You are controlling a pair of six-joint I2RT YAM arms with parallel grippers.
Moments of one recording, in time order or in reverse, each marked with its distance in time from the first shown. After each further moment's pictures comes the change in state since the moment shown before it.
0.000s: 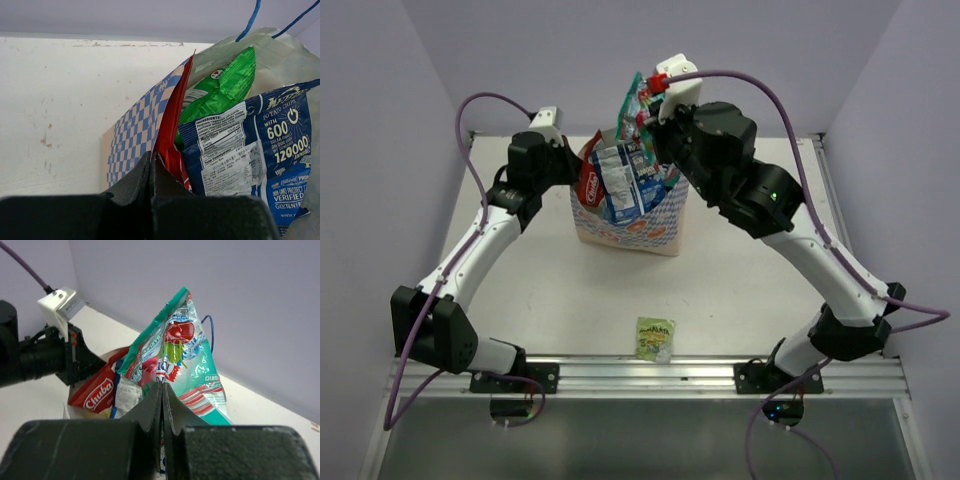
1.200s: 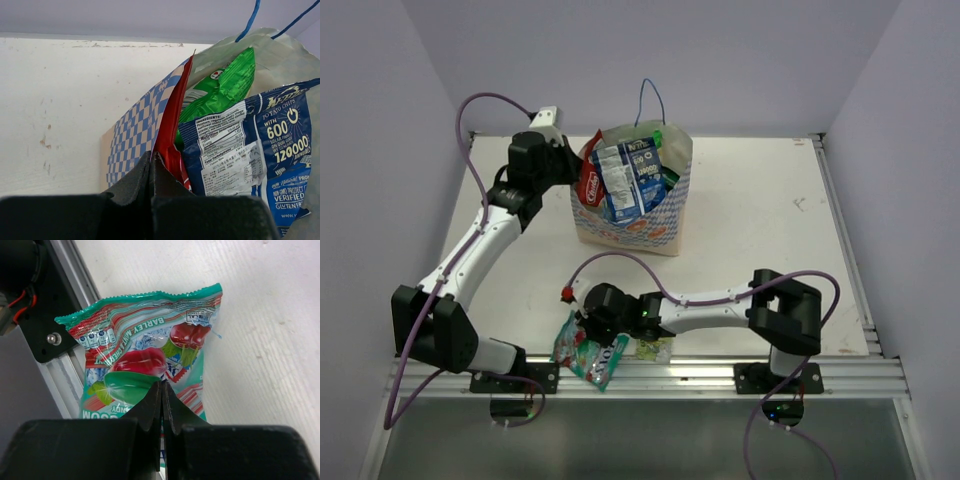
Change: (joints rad) left arm 0.000 0.005 0.000 0.007 0.000 -0.003; right arm 0.364 0.296 -0.958 0.553 -0.529 0.449
